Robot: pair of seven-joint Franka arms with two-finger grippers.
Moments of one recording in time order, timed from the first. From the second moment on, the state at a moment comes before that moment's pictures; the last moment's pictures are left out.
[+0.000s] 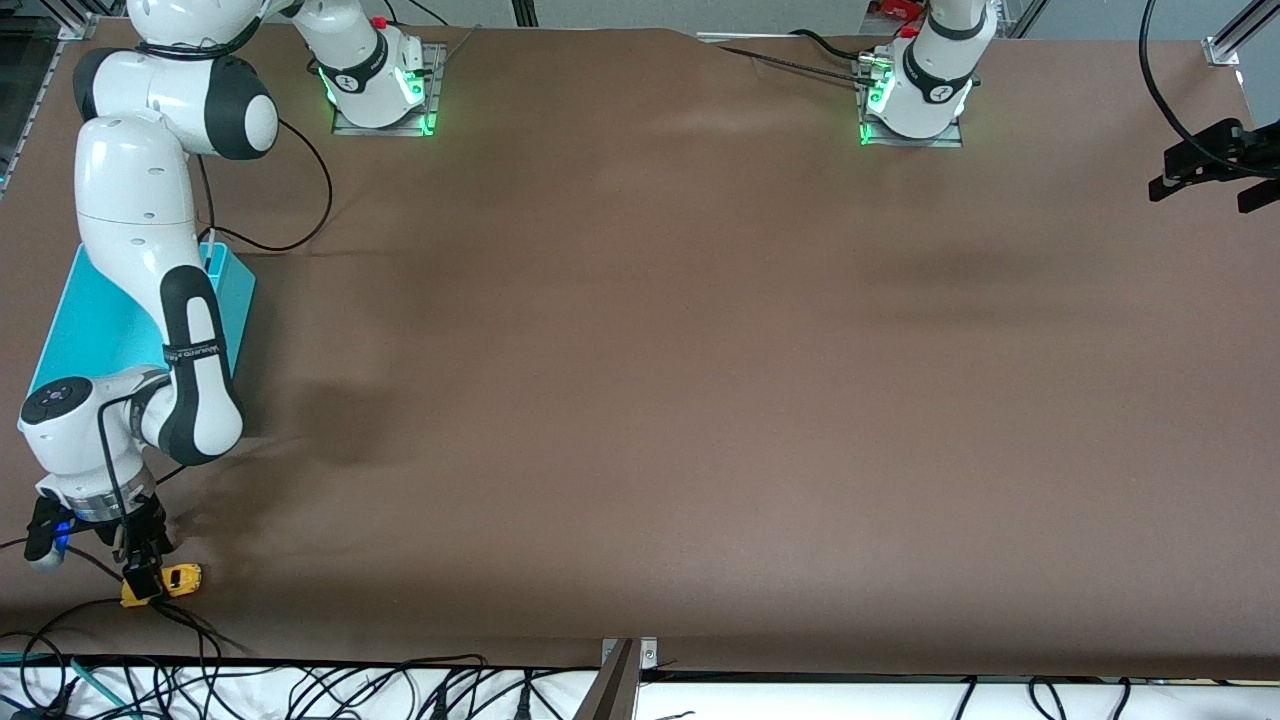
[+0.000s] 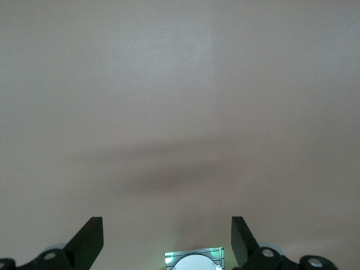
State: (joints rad) left arm 0.24 -0.01 -0.12 -1.50 -0.05 1.36 0.19; right arm -0.13 1.22 -0.12 -1.02 0.34 2.86 0.65
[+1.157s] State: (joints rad) left arm 0.25 -0.01 -0.12 -1.49 -0.05 1.35 0.19; right arm -0.14 1.24 -0.12 -0.99 0.34 2.88 0.65
